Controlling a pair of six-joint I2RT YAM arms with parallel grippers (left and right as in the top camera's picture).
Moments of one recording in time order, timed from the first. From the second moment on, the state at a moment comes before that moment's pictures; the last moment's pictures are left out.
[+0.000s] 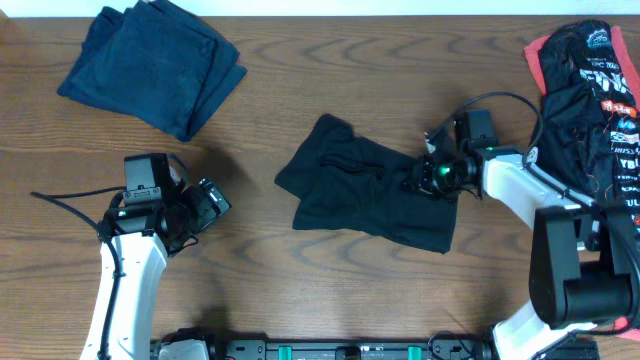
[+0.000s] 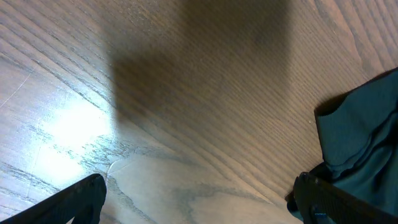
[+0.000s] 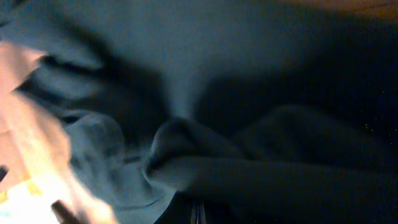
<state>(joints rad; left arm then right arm) 0.15 1.20 0.76 -0.78 0.17 -0.54 0.10 1.80 0.95 -0.47 -0.59 0.40</state>
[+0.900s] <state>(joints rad) 0.15 1.20 0.76 -0.78 0.17 -0.54 -0.02 1.68 1.00 -0.68 -0.79 0.31</state>
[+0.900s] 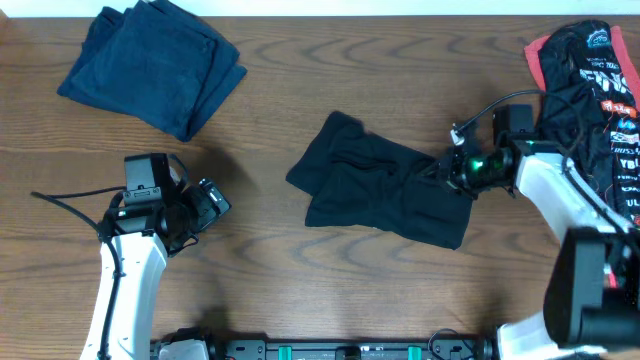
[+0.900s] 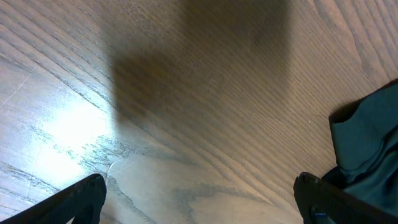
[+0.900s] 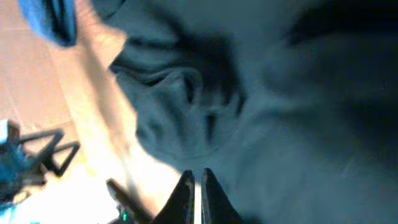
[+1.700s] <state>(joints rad) 0.15 1.20 0.76 -0.79 0.17 -0.54 -0.05 1.68 0.72 -0.56 -0.74 0.25</state>
